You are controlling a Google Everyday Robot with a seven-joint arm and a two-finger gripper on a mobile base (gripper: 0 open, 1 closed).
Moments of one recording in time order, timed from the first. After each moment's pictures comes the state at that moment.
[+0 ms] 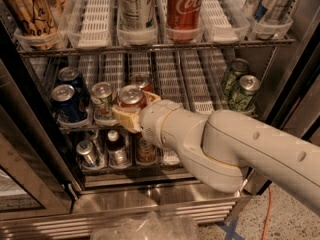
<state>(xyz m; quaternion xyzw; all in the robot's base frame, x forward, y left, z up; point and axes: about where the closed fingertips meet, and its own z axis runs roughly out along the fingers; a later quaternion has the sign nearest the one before) 0.512 0.070 0.868 -0.30 0.73 0.25 0.56</state>
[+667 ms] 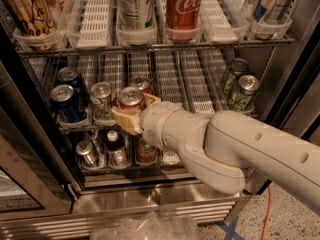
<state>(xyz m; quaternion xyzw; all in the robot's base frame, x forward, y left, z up) 0.504 0.071 0.870 -0.30 0.73 0.27 0.56</state>
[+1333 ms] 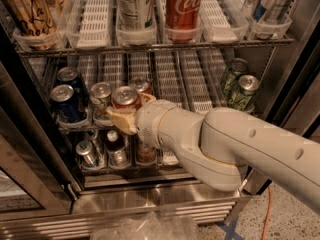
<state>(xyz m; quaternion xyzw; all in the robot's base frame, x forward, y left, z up) 0.503 0.079 0.874 -0.31 0.72 0.26 0.56</state>
